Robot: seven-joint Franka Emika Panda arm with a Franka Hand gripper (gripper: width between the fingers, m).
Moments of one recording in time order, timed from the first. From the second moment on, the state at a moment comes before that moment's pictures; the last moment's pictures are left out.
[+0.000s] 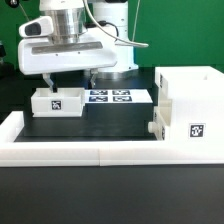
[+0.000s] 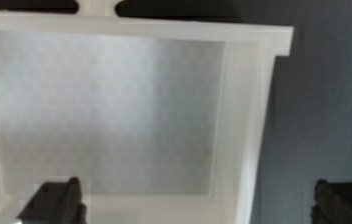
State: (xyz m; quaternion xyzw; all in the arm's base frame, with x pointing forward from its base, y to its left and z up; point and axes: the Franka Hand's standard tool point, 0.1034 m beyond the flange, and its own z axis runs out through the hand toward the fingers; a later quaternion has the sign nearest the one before) arm 0.406 -0.110 0.044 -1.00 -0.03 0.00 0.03
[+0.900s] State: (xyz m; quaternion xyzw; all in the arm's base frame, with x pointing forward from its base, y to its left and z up) arm 0.387 -0.095 0.006 -1.00 -0.03 -0.02 0.01
